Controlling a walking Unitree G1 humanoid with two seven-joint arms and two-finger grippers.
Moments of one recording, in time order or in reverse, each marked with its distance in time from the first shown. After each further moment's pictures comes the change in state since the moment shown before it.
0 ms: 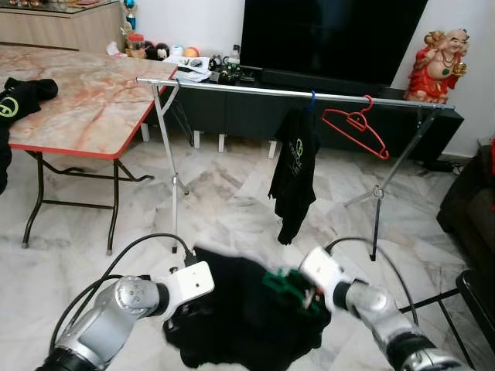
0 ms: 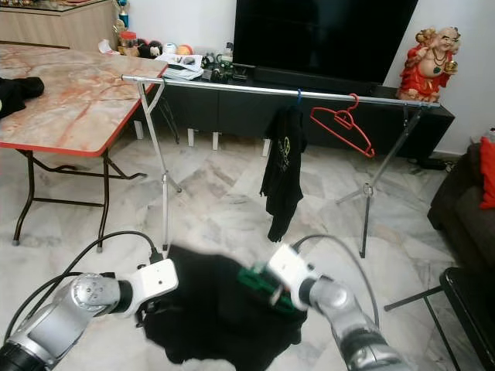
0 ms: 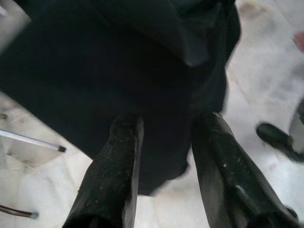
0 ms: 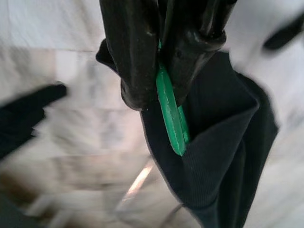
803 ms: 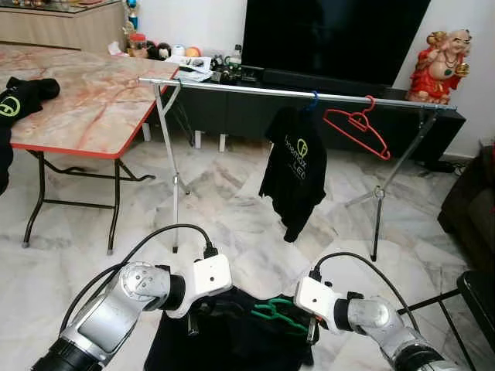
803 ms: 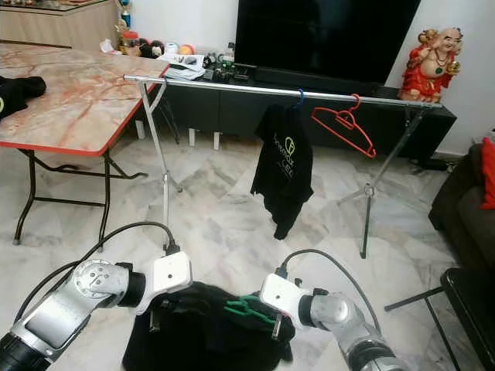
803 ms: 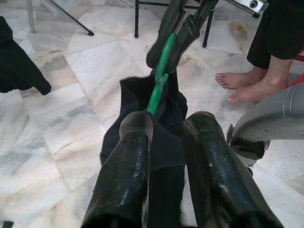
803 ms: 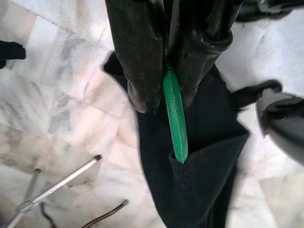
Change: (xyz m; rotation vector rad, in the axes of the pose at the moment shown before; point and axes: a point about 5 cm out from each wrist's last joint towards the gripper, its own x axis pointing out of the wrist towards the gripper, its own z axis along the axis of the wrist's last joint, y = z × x) left arm -0.013 -0.008 0.040 0.022 -0.192 -0.288; right arm -0.014 0.036 -0.029 -0.358 0.062 0.441
